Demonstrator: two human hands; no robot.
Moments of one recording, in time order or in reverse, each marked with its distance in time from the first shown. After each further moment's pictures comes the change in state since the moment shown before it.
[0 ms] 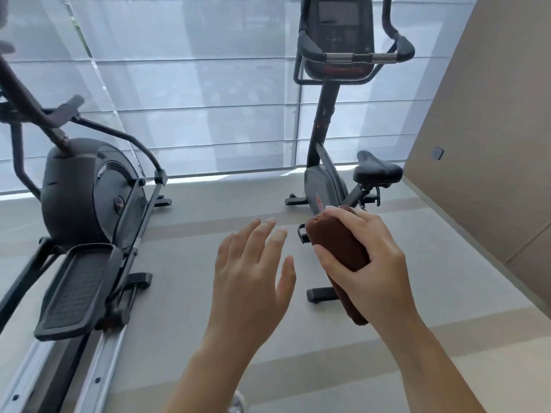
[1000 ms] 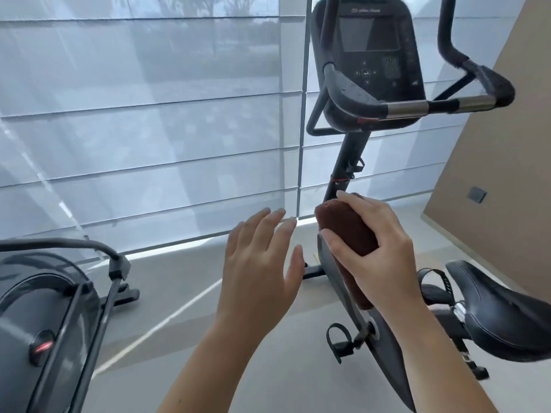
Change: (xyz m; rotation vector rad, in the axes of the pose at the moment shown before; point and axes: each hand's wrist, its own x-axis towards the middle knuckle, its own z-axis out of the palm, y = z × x) left_hand 0.444 -0.381 0.305 -0.125 -0.005 0.073; right_hand 0.515 0.218 0.327 -0.089 0.115 0.040
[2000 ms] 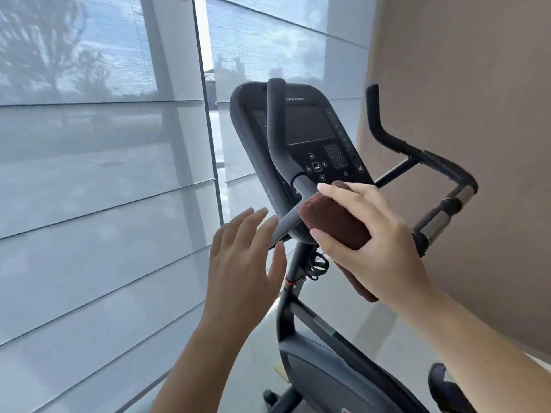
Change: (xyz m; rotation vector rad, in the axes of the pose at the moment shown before) left_hand 0.441 -0.243 0.251 -0.208 0.006 0.265; right_hand 0.446 0.140 0.164 -0.322 0.237 -0.172
